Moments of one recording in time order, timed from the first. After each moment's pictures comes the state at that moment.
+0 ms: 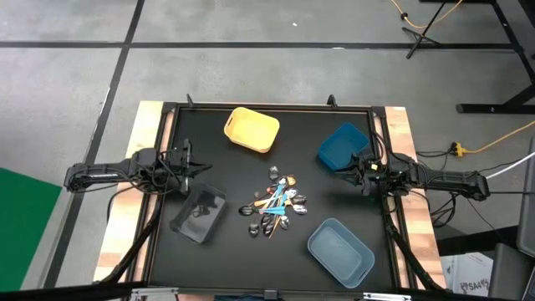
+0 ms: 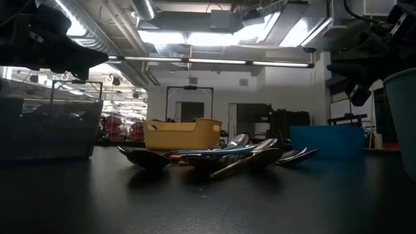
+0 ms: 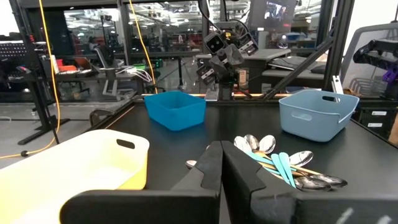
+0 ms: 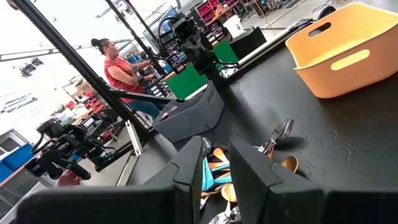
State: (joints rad) left arm 0.10 0.01 0.01 0.01 -0.01 0.01; right arm -0.08 0.09 0.02 0.05 -0.12 0.62
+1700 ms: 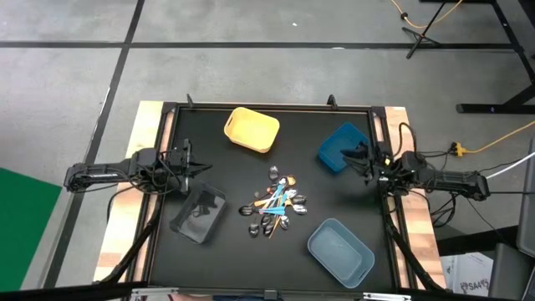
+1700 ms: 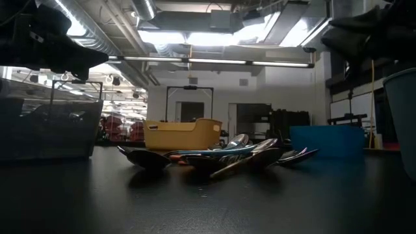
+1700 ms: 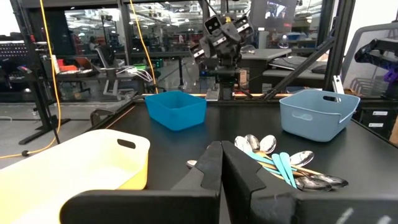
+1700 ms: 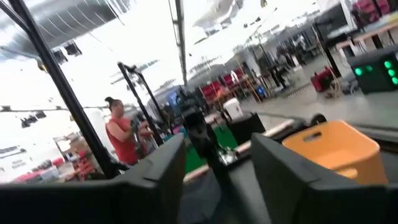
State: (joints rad) left arm 0.10 0.01 0.01 0.01 -0.02 0.01; right arm -0.08 0.09 0.02 0.37 0.06 0.49
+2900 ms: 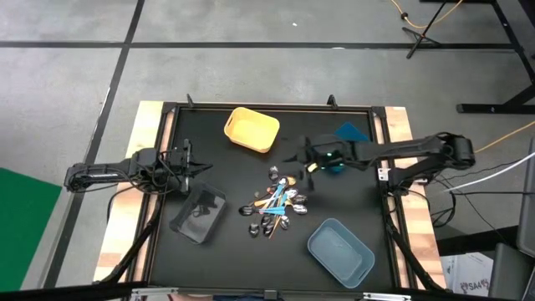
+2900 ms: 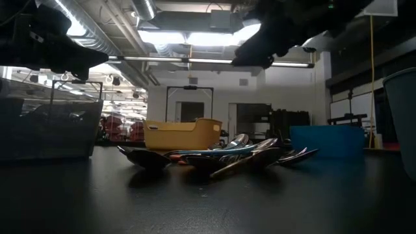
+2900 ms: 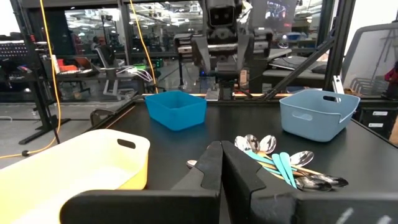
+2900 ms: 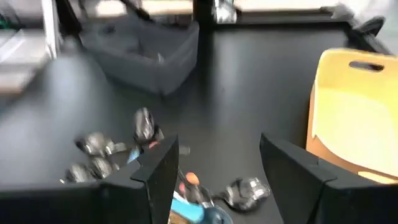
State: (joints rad) left arm 0.10 0.01 0.01 0.01 -0.02 0.01; right arm -0.08 1.38 0.84 0.05 -0.15 -0.04
